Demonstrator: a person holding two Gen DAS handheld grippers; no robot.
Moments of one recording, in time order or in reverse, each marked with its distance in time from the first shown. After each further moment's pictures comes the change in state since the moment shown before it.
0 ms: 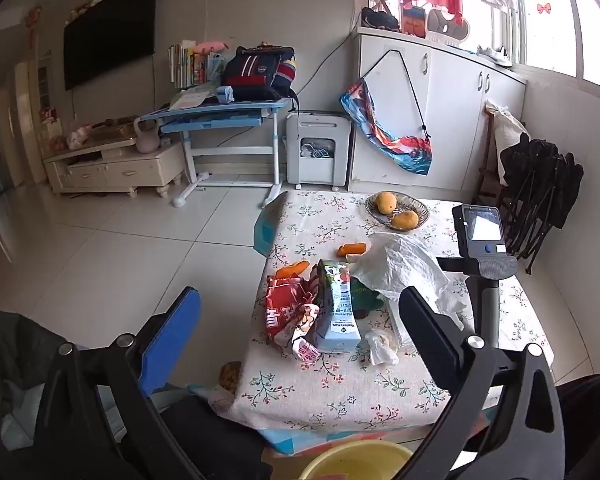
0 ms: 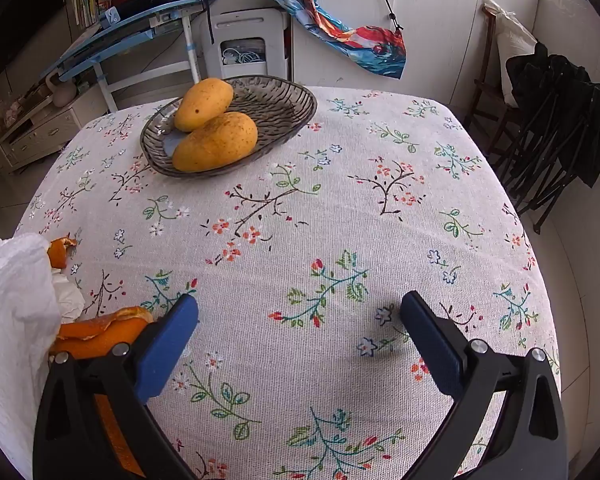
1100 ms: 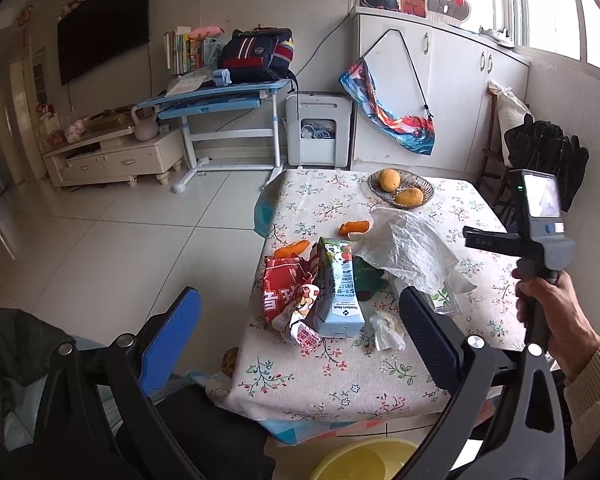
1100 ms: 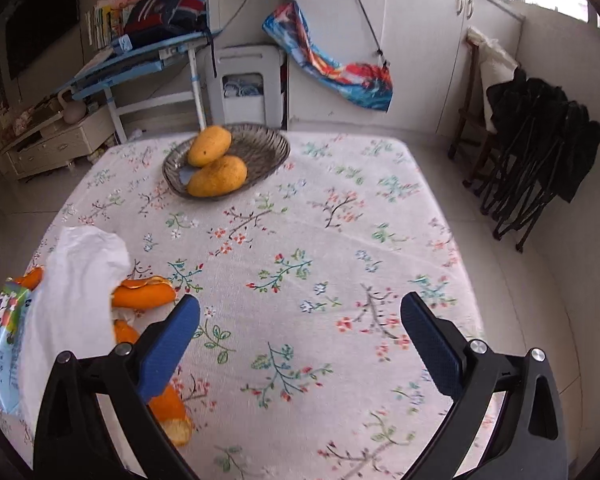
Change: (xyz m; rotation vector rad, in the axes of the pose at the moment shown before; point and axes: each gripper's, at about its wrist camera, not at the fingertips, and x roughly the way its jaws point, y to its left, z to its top) left arm 0.017 -0.009 -0.012 0.005 0.050 -0.001; right arm -0.099 -0.022 -0.026 -0.030 -0.179 -0.029
